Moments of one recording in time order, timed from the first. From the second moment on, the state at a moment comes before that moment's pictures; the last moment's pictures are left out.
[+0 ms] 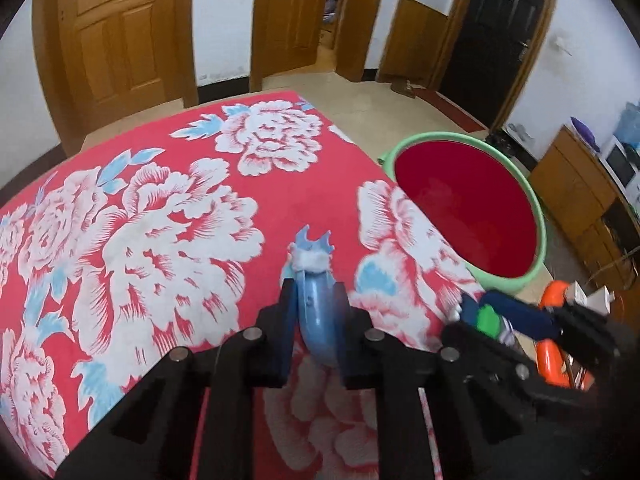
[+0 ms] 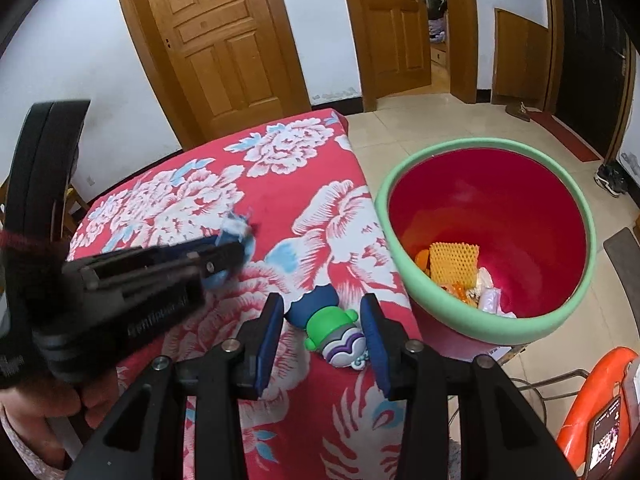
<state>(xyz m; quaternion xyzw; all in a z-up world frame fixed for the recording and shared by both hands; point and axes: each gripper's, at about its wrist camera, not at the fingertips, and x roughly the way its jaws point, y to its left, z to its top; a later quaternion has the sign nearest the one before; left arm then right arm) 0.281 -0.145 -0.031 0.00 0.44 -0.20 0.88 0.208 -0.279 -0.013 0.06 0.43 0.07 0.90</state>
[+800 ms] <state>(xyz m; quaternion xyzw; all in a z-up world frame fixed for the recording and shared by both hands) 0.248 -0.199 0.043 -0.01 0.37 -0.27 0.89 0.191 -0.343 0.043 0.07 0.38 0.00 0.92</state>
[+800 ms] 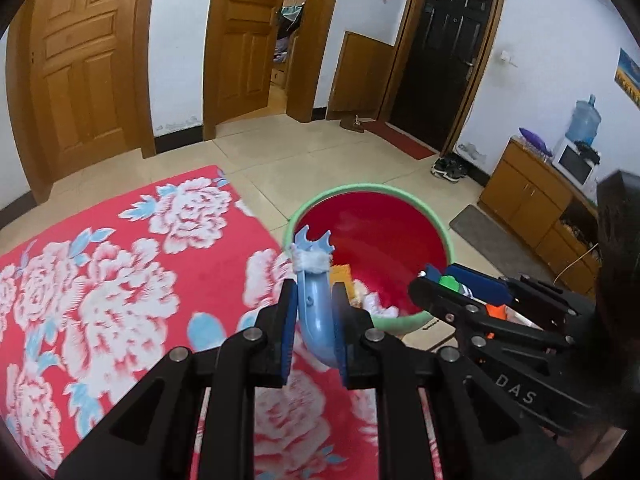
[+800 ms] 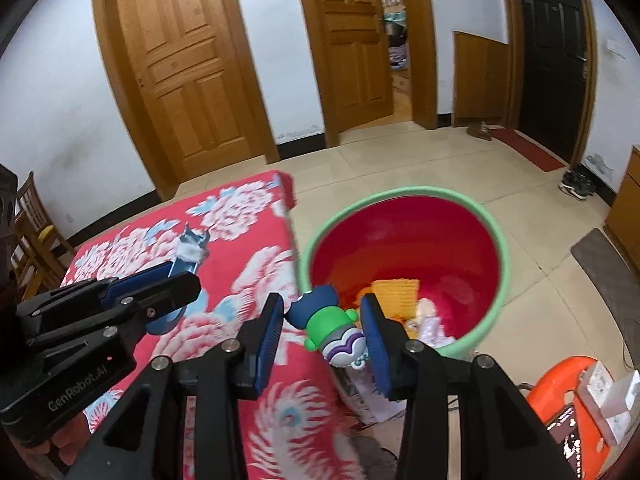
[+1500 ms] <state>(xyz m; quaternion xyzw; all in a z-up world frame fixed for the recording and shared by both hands) 0.310 -0.295 0.008 0.01 0.41 -0.30 0.86 0.237 -0.420 0.033 0.06 0.36 -0.06 0.93</state>
